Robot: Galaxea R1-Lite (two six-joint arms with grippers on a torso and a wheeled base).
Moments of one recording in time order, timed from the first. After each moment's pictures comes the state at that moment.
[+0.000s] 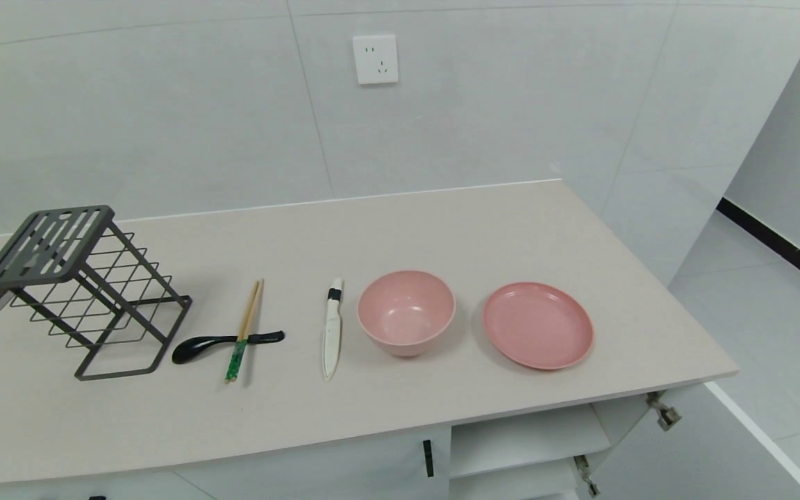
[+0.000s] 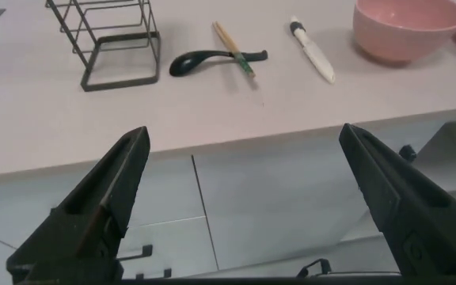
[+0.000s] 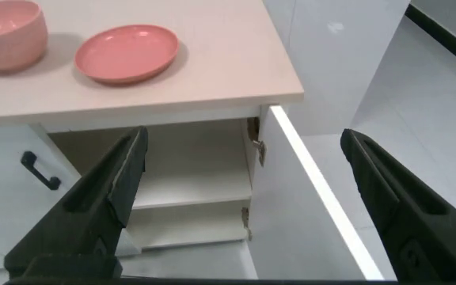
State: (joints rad) left arm 0.00 0.00 0.00 0.00 -0.01 0.01; right arm 0.00 0.00 0.00 0.00 0.04 -0.01
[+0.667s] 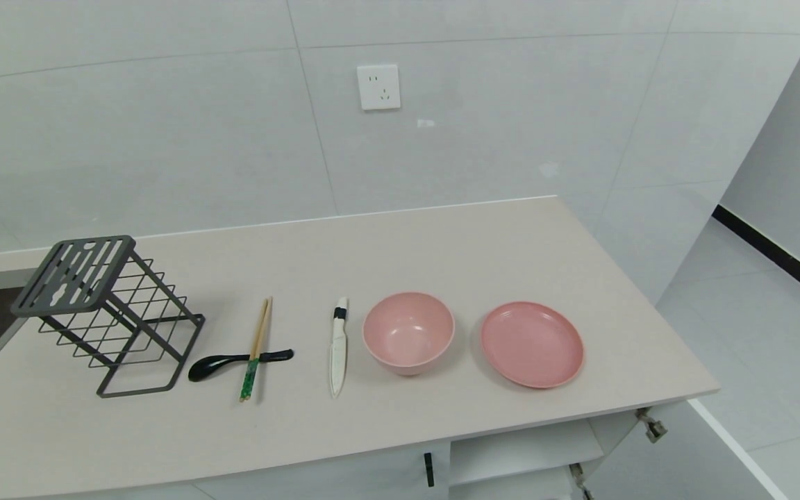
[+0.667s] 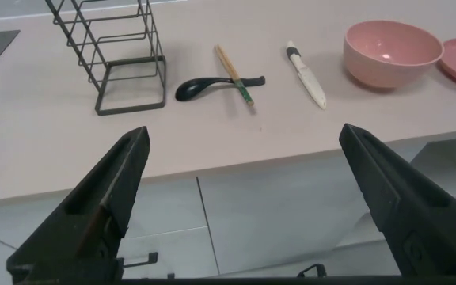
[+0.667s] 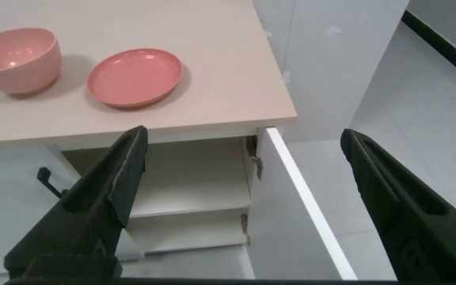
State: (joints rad) left arm 0.00 0.00 0.00 0.00 -0.01 0.01; right arm 0.00 0.00 0.00 0.00 0.04 -0.01
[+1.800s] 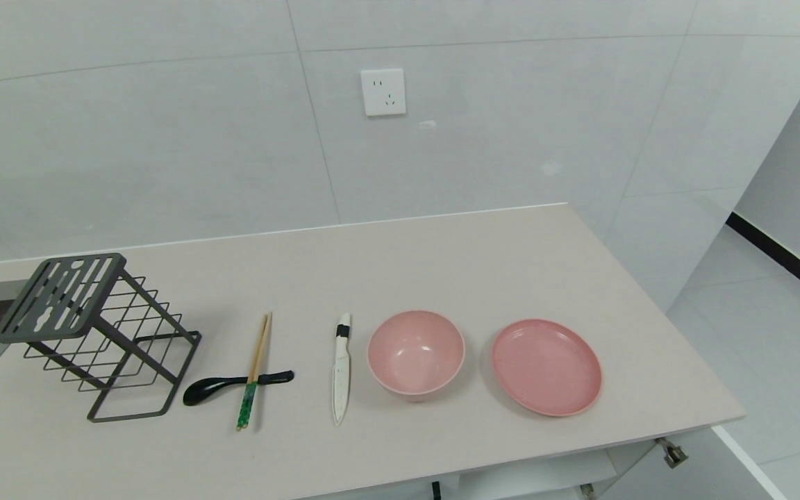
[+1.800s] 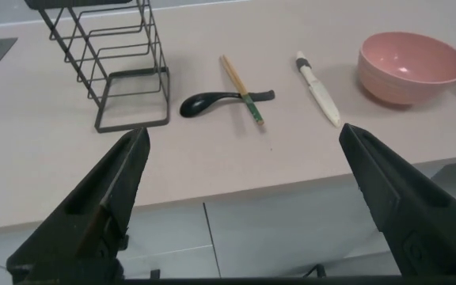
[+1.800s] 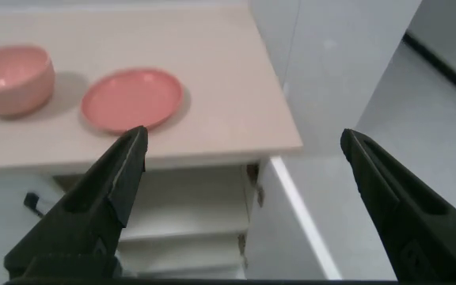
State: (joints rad) left arm 0.00 0.00 0.00 0.00 -0.01 0.01; right arm 0.00 0.00 0.00 -0.04 0.04 -0.04
